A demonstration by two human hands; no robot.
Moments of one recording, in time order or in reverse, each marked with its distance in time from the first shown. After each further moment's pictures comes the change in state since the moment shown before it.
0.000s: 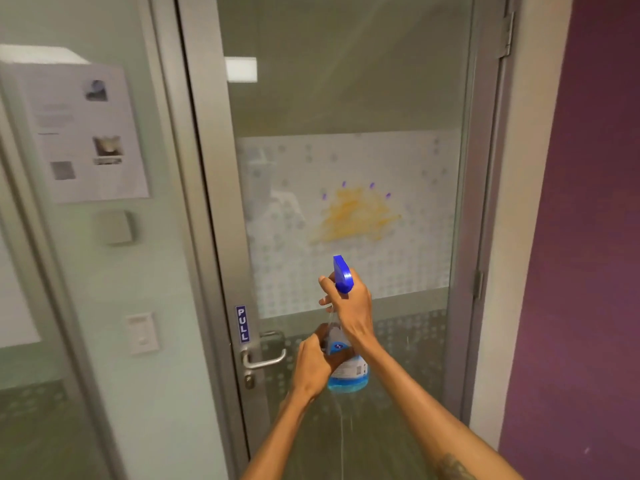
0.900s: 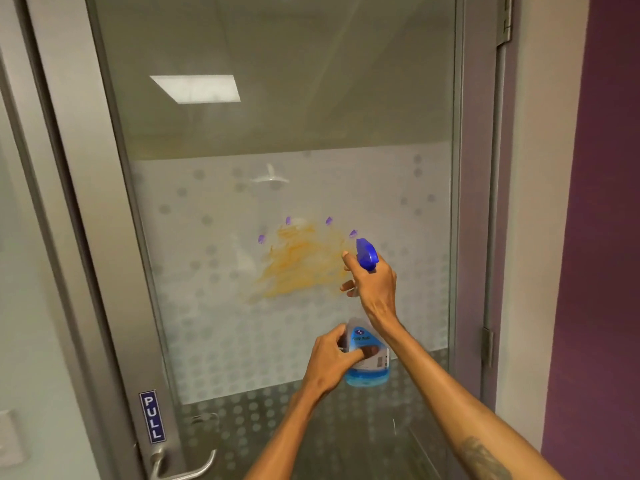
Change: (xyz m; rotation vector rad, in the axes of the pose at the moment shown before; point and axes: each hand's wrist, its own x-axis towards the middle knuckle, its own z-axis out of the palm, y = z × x) left_hand 0.265 0.002 0.165 0.078 -0.075 0.109; right_hand 0.287 0.083 -0.123 0.031 0.143 -0.032
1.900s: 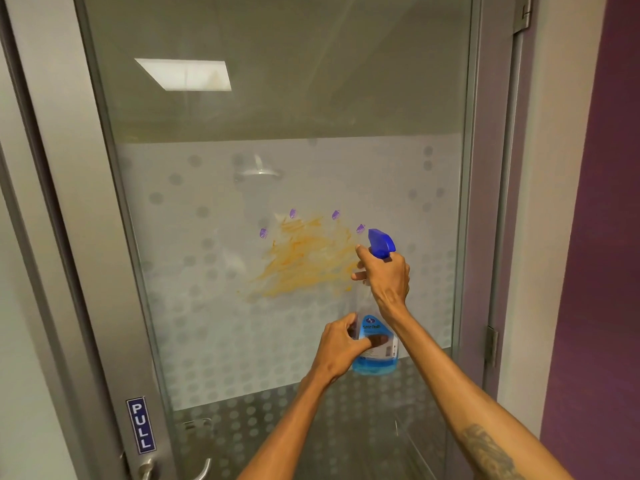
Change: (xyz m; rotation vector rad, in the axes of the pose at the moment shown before) left_hand 0.040 -0.013 0.002 -0.020 -0.059 0.031; right_hand 0.025 0.013 0.014 -0.181 0.153 0.080
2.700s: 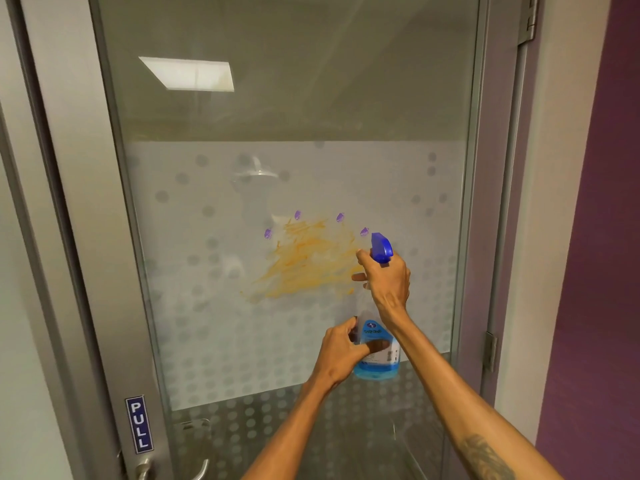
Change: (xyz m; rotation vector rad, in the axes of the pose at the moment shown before) left_hand -0.006 -0.002 0.000 -0.064 -0.007 0.000; right_hand -0.008 -0.003 0.003 -0.005 -0.008 -0.060
